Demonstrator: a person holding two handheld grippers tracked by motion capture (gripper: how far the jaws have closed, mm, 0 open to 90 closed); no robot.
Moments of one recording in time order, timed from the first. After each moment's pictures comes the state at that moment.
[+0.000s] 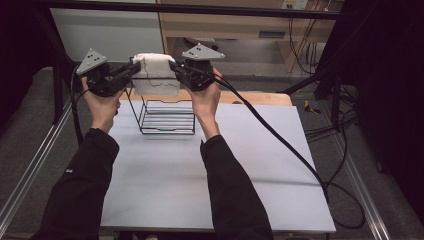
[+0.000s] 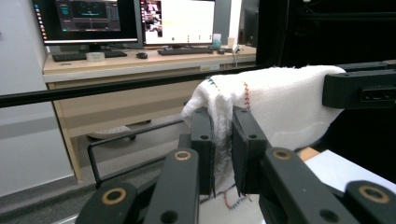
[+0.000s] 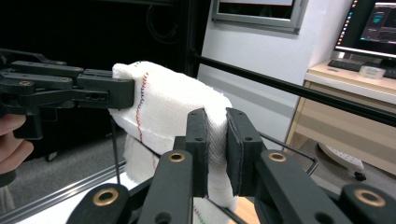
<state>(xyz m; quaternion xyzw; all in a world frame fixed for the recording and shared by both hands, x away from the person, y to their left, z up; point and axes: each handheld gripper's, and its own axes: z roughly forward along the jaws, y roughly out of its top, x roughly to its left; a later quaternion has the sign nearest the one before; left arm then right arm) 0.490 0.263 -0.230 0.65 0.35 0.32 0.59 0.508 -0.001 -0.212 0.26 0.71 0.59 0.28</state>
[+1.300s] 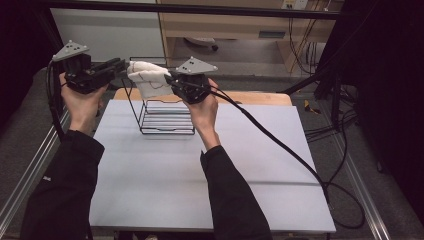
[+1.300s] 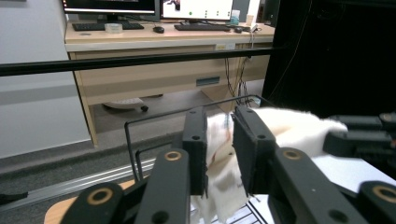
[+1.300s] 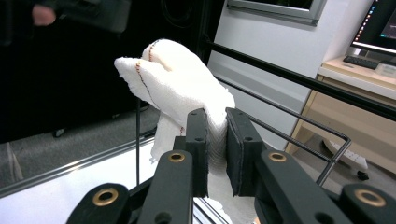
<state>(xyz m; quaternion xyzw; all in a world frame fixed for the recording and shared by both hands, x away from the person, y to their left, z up) 0.470 0.278 -0.187 0.66 0.42 0.30 0.55 0.489 0.008 -0.232 0.24 0.73 0.57 0.28</state>
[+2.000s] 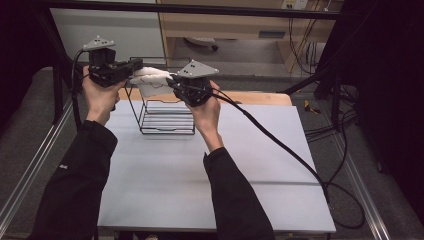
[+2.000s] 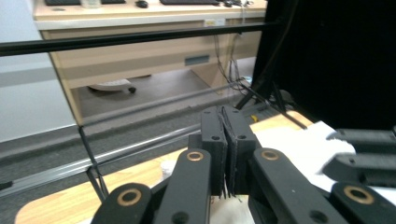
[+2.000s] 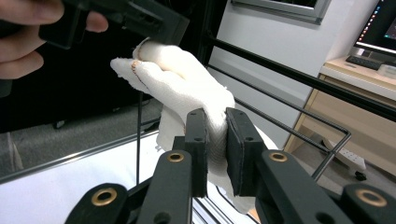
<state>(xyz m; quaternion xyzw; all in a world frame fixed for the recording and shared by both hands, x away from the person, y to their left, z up) 0.494 0.247 -0.196 0.70 0.41 0.26 0.52 0.487 0.003 -0.236 0.23 0.74 0.56 0.29</state>
